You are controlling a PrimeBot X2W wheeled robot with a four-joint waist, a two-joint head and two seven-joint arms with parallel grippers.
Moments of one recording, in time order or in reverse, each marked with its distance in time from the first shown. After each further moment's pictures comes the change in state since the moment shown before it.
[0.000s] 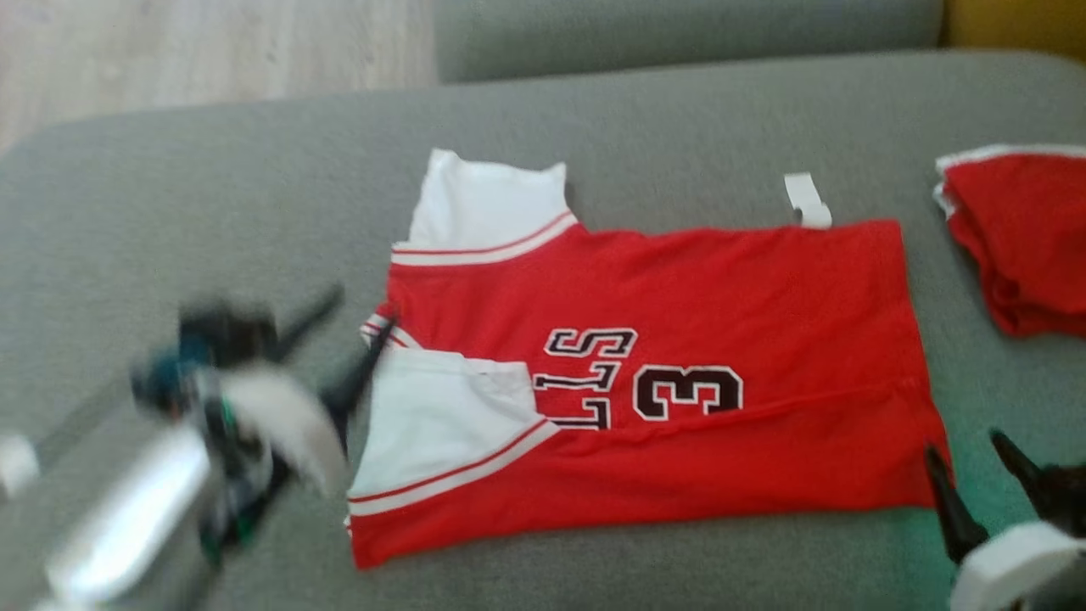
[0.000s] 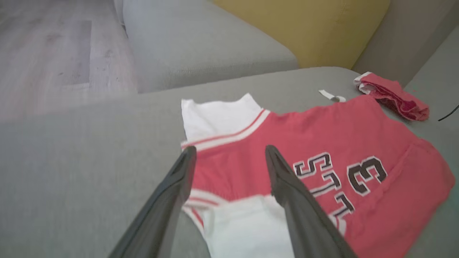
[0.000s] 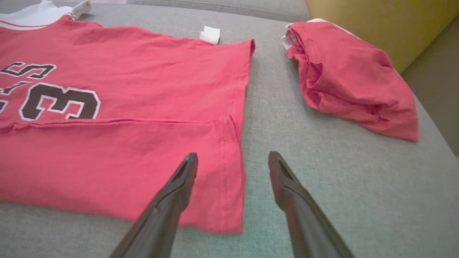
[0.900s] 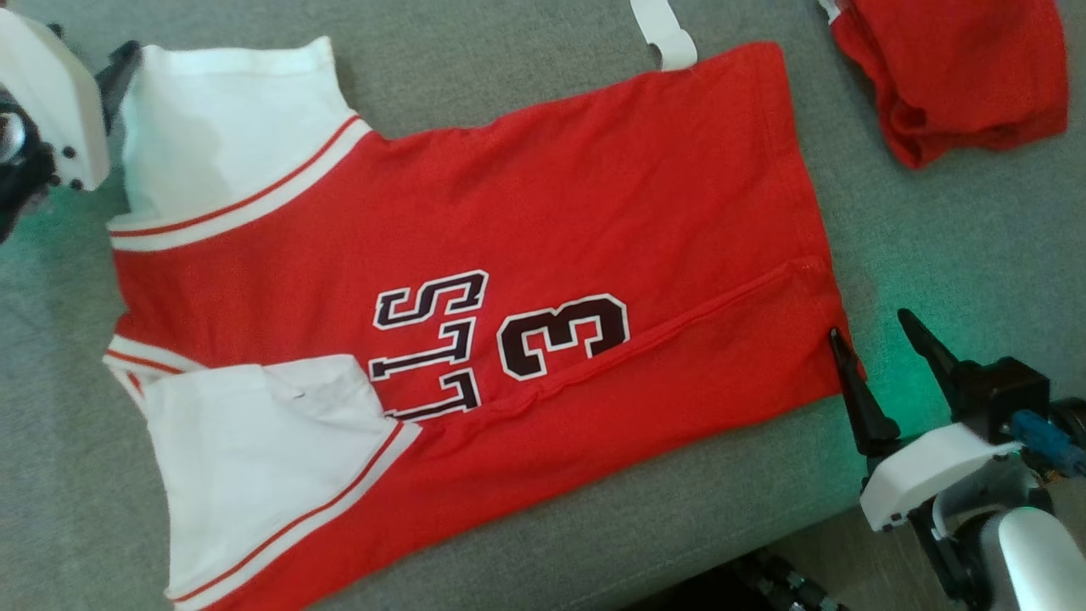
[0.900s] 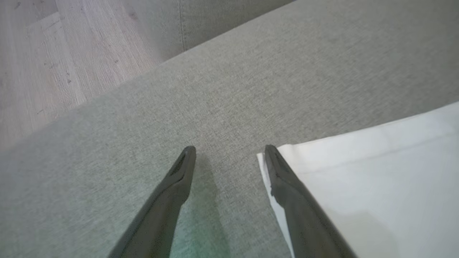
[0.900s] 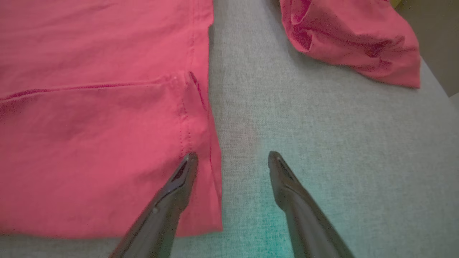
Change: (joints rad) left arm -0.808 0.126 -0.179 0.549 -0.111 -0.035 0.403; right arm -0.234 0.083 0.138 -0.039 -0.058 0.000 -0.007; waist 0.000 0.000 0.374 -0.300
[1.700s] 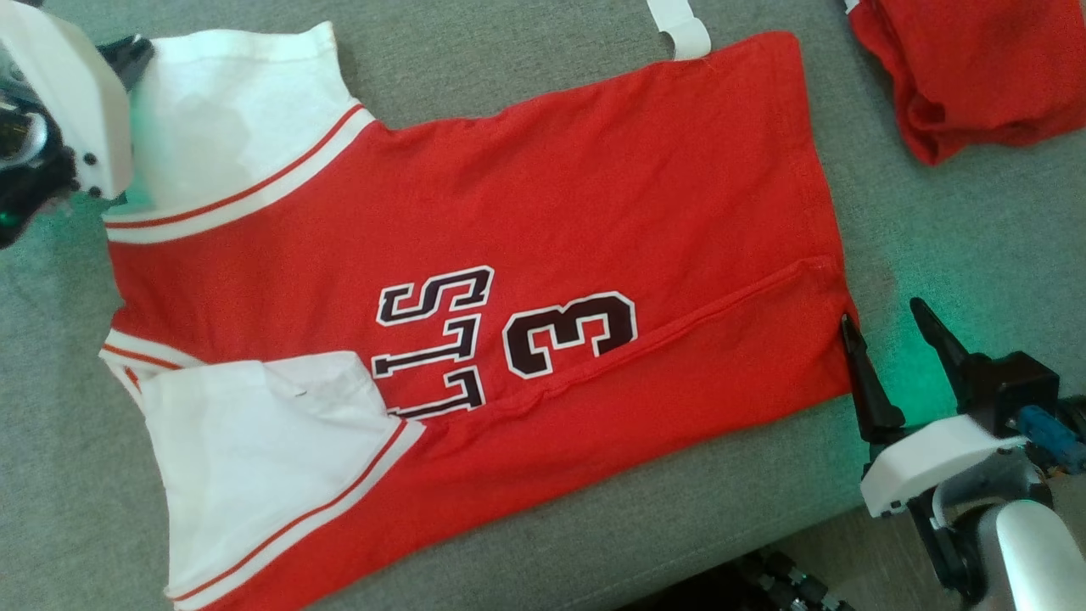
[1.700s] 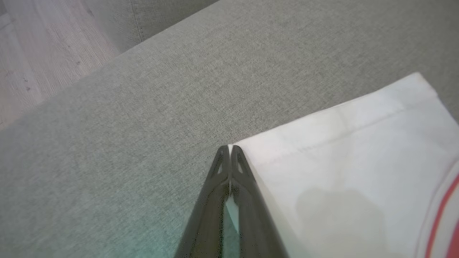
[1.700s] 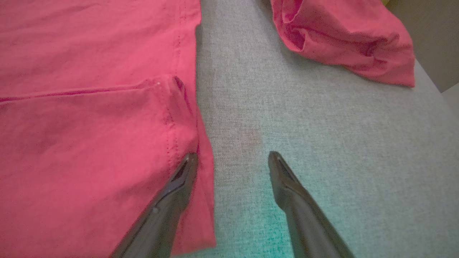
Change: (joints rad) left arm -0.036 0.072 -0.154 -0.144 -0.131 0.000 0.048; right arm -0.021 0.056 -0.051 0.023 -0.042 0.000 -0.030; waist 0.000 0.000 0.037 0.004
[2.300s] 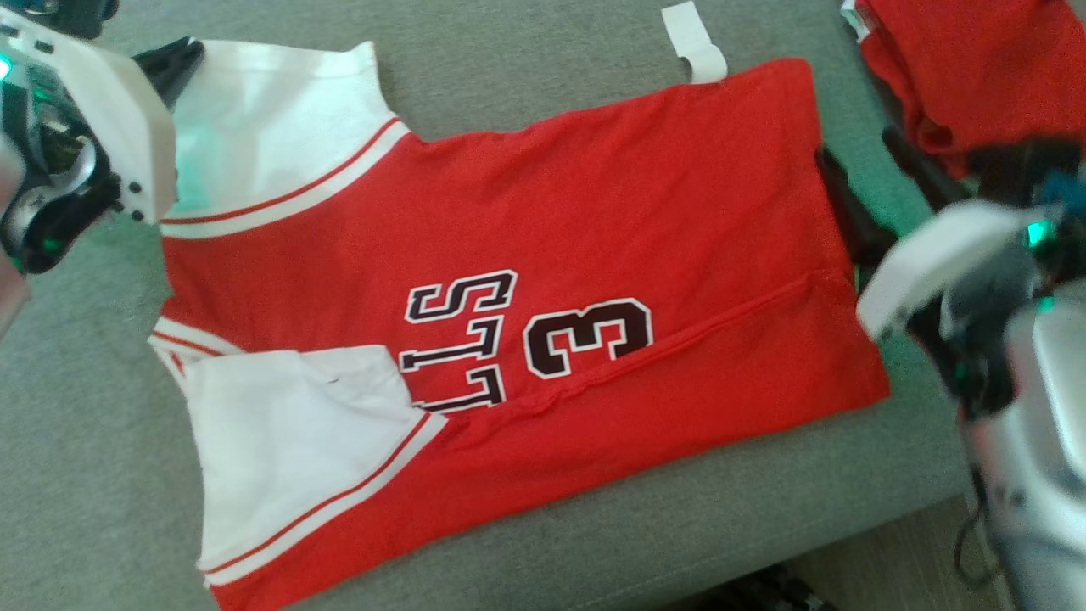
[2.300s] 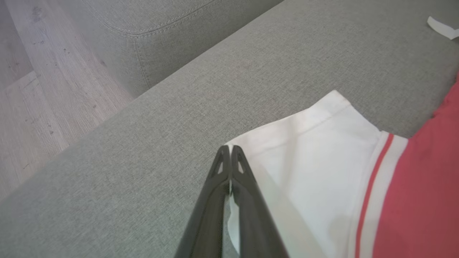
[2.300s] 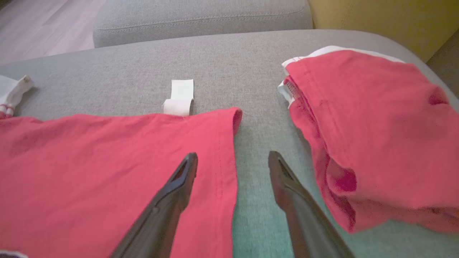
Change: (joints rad) left arm -0.019 0.016 -0.148 -0.063 -0.023 0.000 -0.167; right arm -0.355 -0.079 0.108 0.069 0.246 0.000 0.245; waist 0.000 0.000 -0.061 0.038
